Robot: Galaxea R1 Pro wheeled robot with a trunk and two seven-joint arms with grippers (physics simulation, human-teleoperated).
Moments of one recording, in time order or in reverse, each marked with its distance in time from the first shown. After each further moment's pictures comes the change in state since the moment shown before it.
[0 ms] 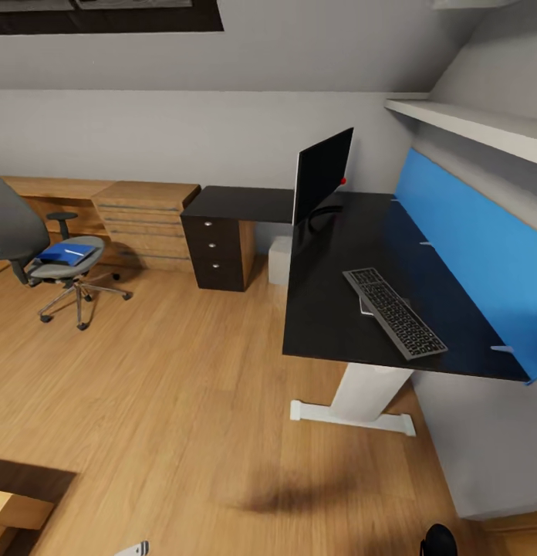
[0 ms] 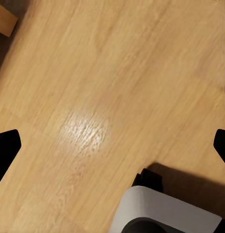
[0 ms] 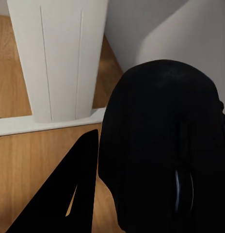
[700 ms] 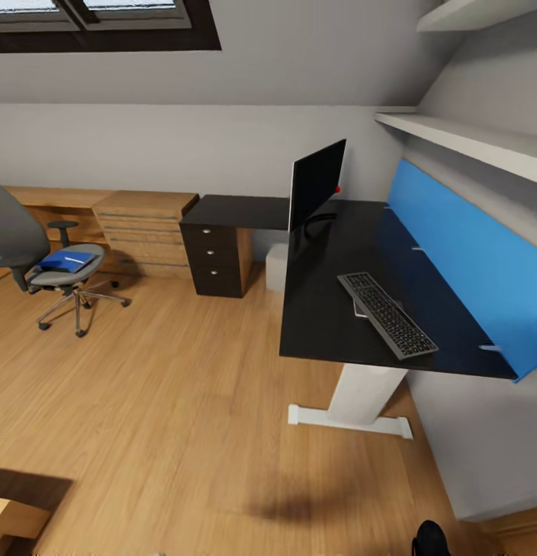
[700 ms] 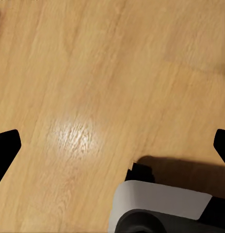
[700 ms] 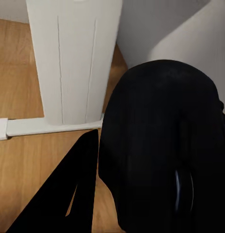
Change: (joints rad) left arm 0.000 -0.022 -0.178 0.038 0.002 0.000 -0.022; right arm 0.000 0.005 0.013 0.008 0.055 -0.001 0.004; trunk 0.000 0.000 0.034
